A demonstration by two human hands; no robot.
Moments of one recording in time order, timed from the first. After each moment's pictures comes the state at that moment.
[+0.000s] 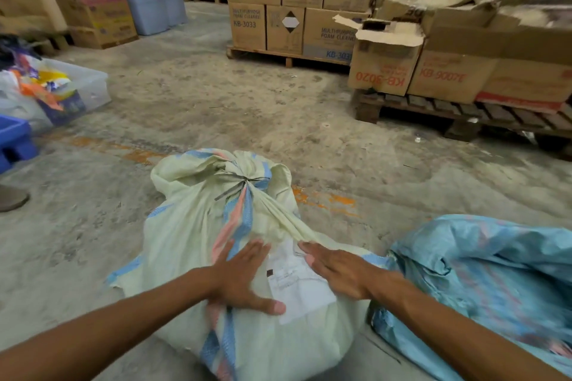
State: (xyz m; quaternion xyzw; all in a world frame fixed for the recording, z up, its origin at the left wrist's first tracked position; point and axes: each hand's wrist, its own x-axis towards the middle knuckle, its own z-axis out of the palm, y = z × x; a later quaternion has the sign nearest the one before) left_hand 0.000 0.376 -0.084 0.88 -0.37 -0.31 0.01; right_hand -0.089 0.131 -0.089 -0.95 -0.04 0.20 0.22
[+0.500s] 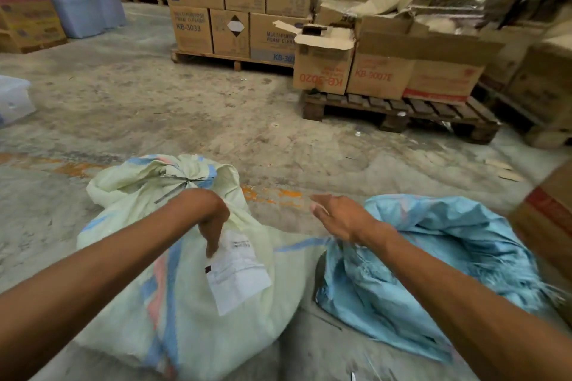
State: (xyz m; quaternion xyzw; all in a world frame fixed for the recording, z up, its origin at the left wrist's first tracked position) left_hand 0.013 0.276 0.032 0.83 -0.36 -0.29 -0.32; right_hand -0.122 0.049 -0.013 -0.99 0.11 0.03 0.12
